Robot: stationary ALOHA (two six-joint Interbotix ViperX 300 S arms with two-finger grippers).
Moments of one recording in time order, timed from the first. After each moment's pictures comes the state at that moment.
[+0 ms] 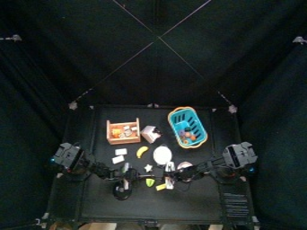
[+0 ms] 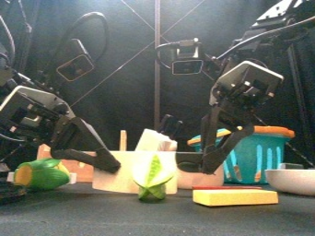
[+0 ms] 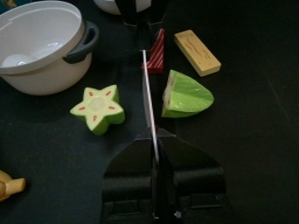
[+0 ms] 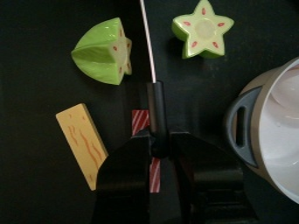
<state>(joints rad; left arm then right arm) -0.35 0.24 0.97 -0.52 -0.79 0.29 0.21 0.11 0.62 -0.62 0.32 0.82</state>
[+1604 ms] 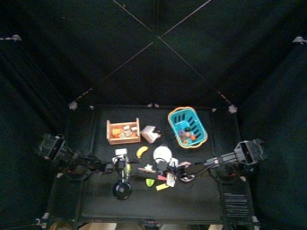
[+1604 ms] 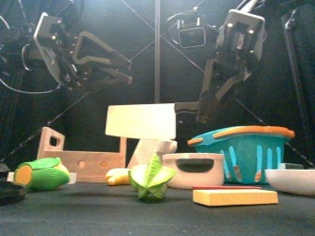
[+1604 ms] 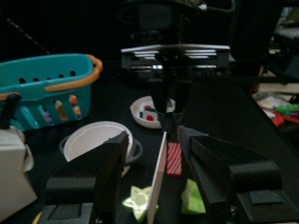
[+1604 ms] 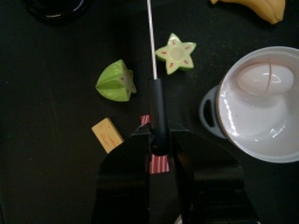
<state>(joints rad) -0.25 -0.18 1.08 -0.48 -0.99 0.29 0.19 -0.12 0.59 -0.40 0.48 0.82</state>
